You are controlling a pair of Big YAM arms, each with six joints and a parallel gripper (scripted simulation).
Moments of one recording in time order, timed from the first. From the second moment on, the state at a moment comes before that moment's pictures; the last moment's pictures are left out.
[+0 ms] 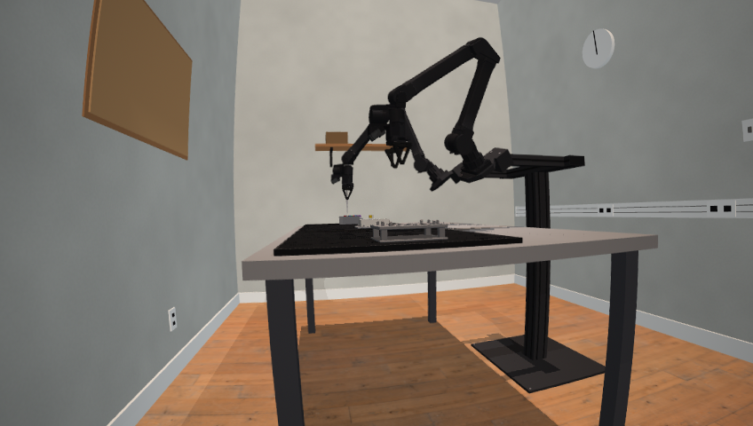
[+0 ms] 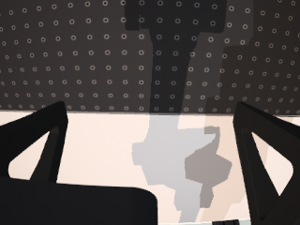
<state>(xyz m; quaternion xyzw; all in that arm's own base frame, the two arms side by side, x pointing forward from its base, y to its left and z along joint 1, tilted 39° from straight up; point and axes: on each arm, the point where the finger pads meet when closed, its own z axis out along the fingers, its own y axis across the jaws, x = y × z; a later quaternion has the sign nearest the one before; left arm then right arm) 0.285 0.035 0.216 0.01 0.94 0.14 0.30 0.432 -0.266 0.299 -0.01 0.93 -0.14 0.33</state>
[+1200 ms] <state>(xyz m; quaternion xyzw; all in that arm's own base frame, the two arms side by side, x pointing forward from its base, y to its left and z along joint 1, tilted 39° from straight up) 0.285 0.035 0.216 0.01 0.94 0.14 0.30 0.437 -0.268 0.292 -0.01 0.93 -0.14 0.33</state>
